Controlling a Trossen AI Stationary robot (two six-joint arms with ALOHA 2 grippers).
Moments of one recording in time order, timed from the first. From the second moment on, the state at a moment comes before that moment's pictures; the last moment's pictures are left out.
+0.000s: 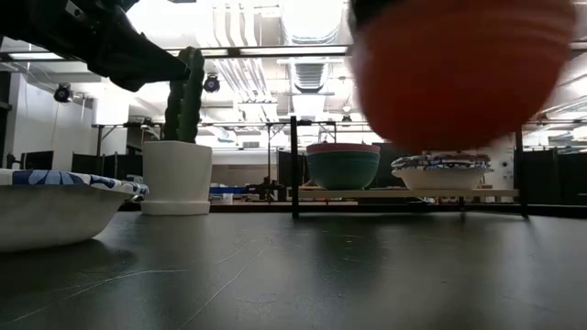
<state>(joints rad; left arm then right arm) -0.42 0.96 0.39 0.25 -0.54 -0.10 0.16 1.66 1.37 -0.99 -0.16 0.30</state>
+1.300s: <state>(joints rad) -0.42 0.96 0.39 0.25 -0.54 -0.11 -0.79 1.87 1.78 -1.08 -0.21 0.09</state>
